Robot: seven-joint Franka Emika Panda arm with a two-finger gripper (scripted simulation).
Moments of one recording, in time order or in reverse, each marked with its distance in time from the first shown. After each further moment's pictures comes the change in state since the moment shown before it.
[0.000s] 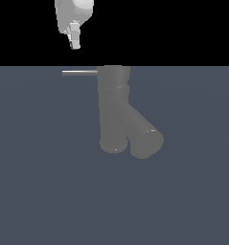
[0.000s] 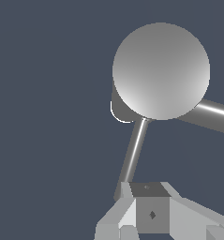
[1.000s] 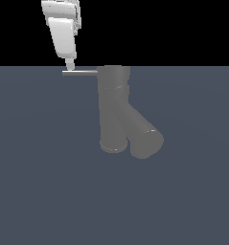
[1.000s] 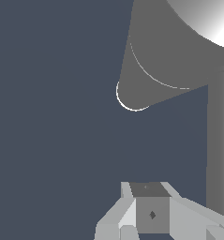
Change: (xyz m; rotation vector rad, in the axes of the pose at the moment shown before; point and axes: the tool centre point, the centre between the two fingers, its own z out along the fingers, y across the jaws) arm -0.011 -0.045 0.066 0.002 -0.020 0.273
